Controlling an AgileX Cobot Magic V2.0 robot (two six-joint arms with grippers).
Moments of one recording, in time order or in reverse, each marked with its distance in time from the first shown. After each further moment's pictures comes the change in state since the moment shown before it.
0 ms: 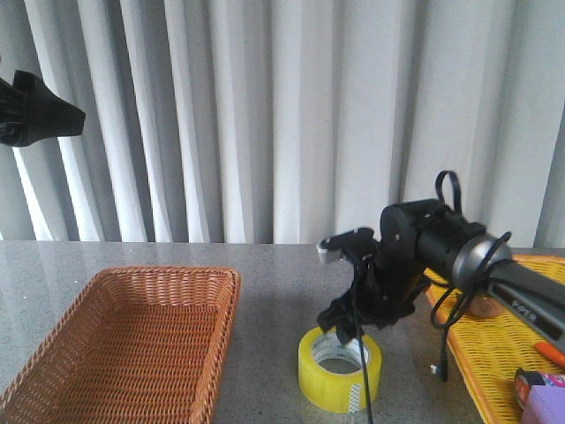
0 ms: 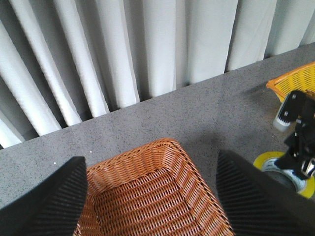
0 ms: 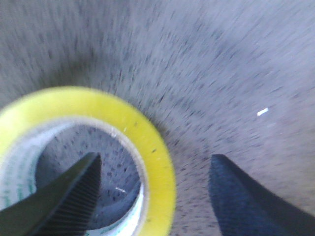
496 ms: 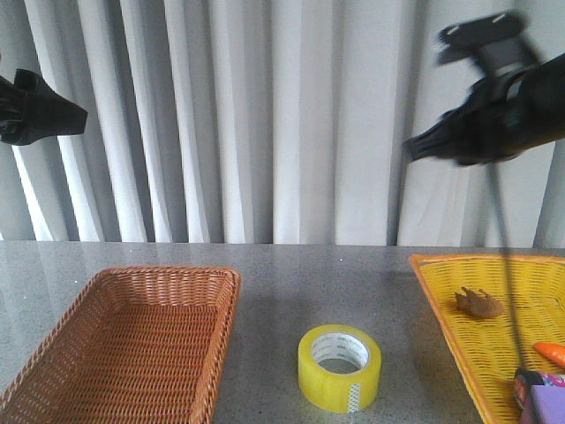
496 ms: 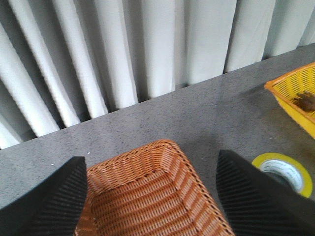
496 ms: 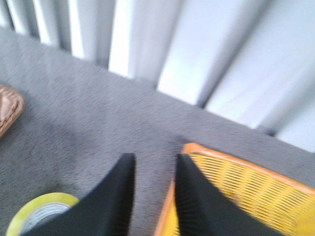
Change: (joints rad) left arm 0.000 0.000 0.000 -0.023 -0.003 0.000; right arm -0.096 -0.485 -0.001 -0.079 -0.125 0.023
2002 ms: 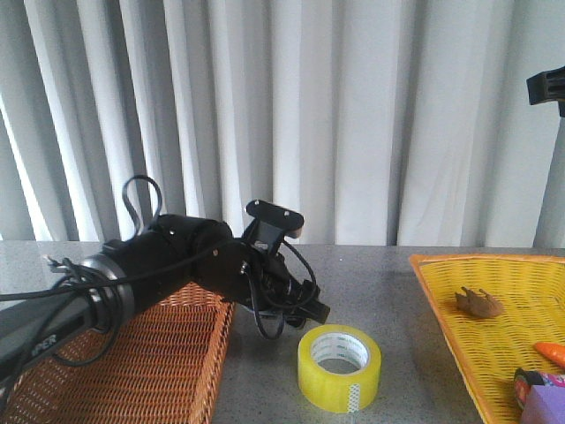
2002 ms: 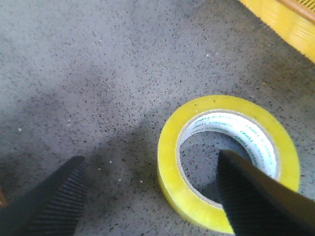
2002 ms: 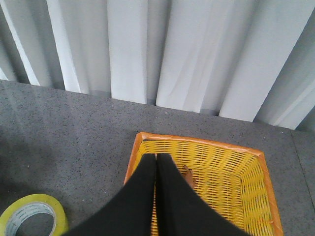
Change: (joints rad) left arm -0.506 0.599 -0.004 0.289 -0.304 -0.254; right arm -0.164 -0.170 0.000 0.048 0.111 0.052
